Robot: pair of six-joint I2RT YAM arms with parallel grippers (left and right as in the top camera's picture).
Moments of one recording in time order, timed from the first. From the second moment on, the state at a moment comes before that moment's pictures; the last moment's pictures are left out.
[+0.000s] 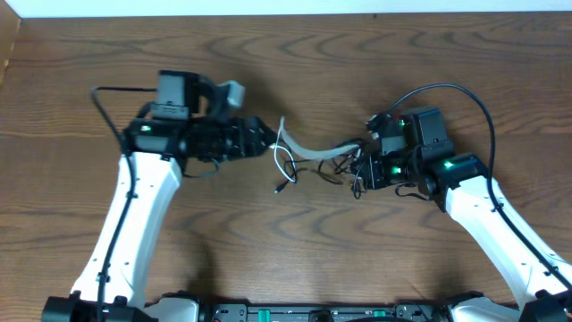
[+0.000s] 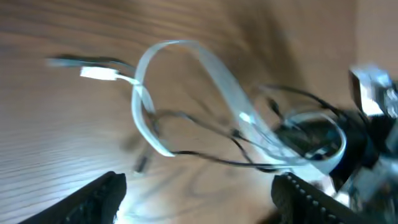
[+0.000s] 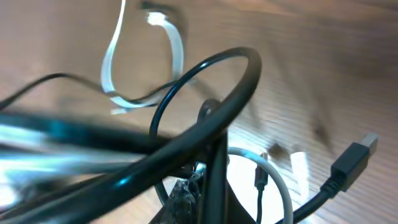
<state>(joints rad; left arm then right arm) -0.14 1.42 1.22 -0.89 0.65 -0.23 0.31 1.39 0.89 -0.51 -0.53 0.20</state>
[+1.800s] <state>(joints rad) -0.38 1.53 1.22 -0.89 0.65 -0.09 0.31 1.39 0.89 -0.69 -0.43 0.23</state>
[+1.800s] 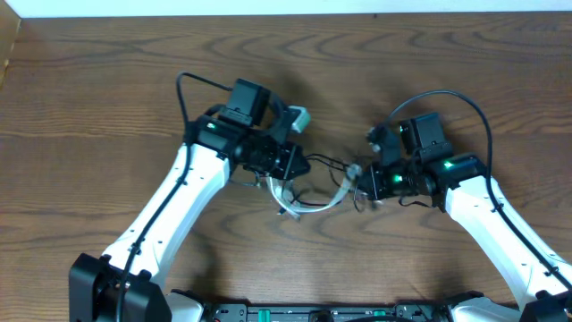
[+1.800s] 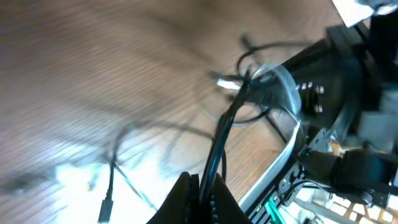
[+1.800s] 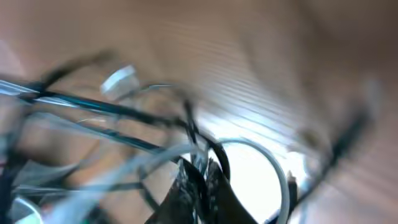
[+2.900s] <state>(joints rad) -0.38 1.47 1.22 -0.91 0.82 0.07 0.19 1.39 0.89 -0.59 -0.56 0.18</state>
